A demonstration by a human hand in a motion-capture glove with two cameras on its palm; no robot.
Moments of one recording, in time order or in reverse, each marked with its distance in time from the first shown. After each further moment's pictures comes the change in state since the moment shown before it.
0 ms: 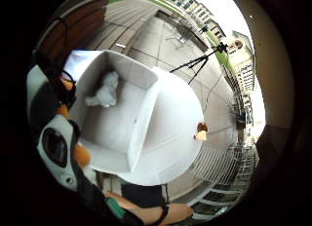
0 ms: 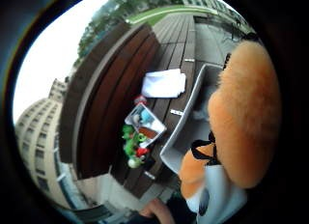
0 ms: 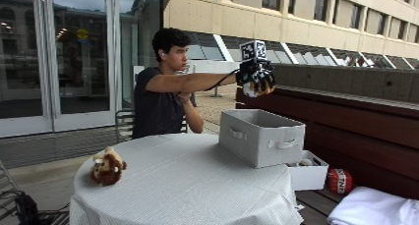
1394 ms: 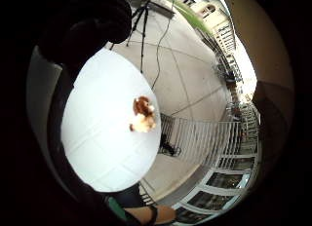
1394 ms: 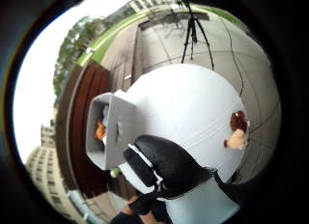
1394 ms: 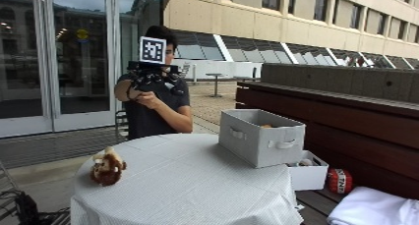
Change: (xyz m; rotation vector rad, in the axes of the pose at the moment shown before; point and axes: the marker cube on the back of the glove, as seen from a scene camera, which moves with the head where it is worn) arm 0.397 0.193 -0.022 -0.042 0.201 0.571
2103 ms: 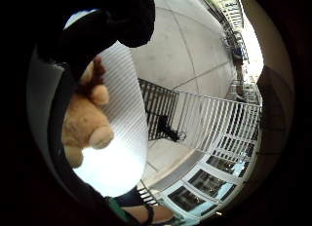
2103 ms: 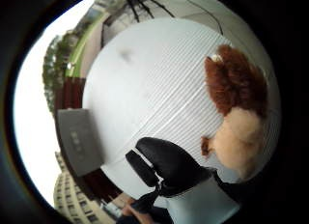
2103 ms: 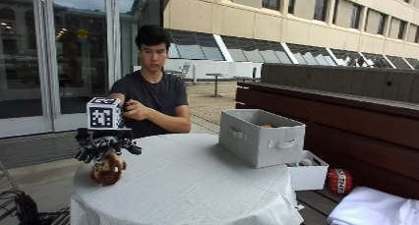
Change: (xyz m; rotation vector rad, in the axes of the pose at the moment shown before) arm 0.135 0.035 0.208 -0.270 -0.049 0.163
